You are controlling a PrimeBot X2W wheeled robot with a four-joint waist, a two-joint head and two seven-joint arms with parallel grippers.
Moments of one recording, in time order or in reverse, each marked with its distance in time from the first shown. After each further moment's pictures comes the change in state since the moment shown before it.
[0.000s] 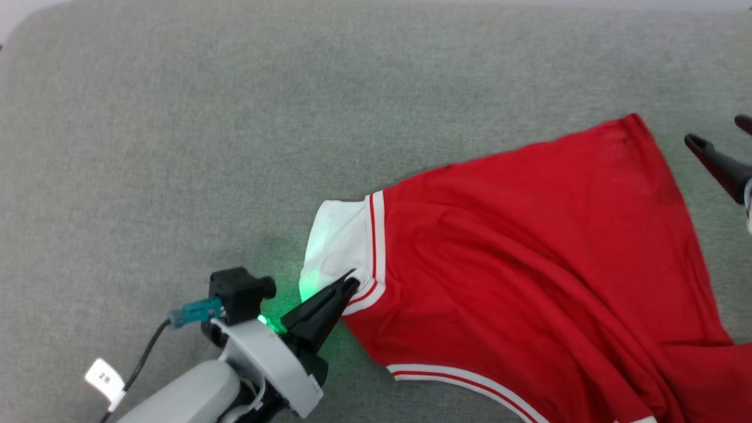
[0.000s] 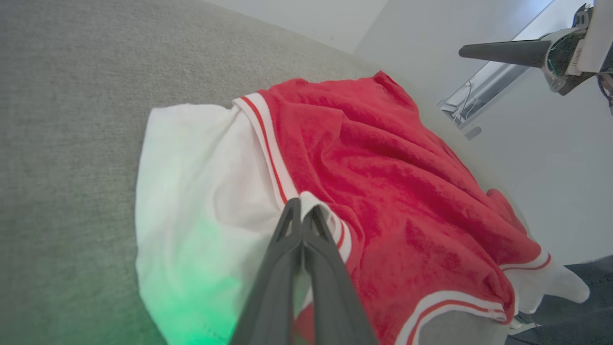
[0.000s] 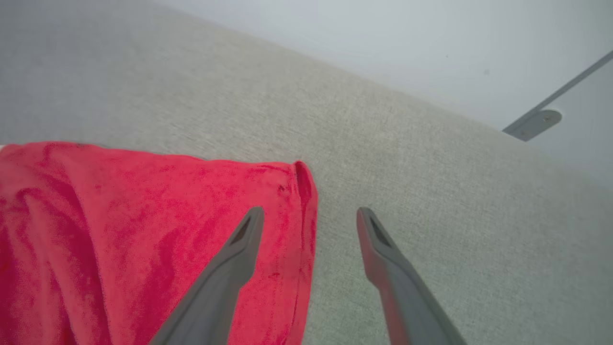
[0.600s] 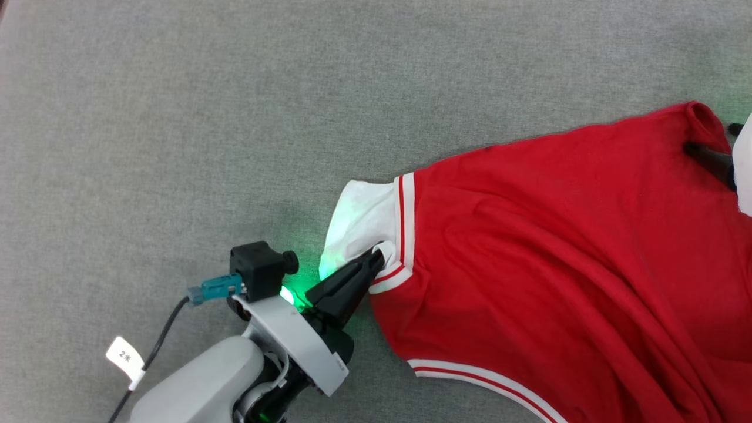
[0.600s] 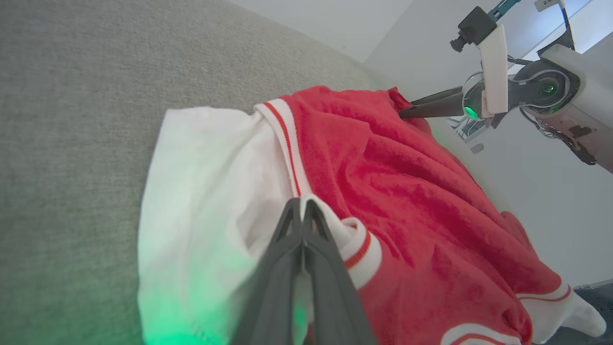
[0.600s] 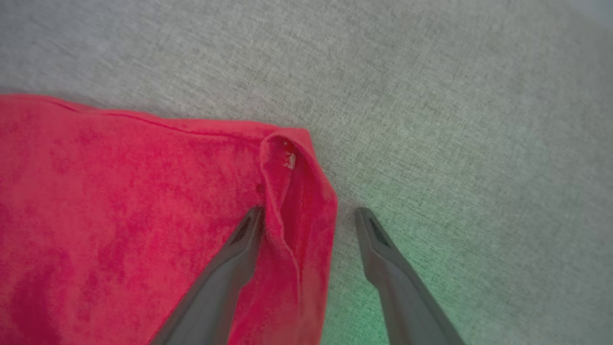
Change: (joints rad) left arm -0.078 -0.070 0.000 -0.006 0.001 0.000 0.000; right arm -0.301 -0.065 0.385 0.384 0.103 0.000 0.007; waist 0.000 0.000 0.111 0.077
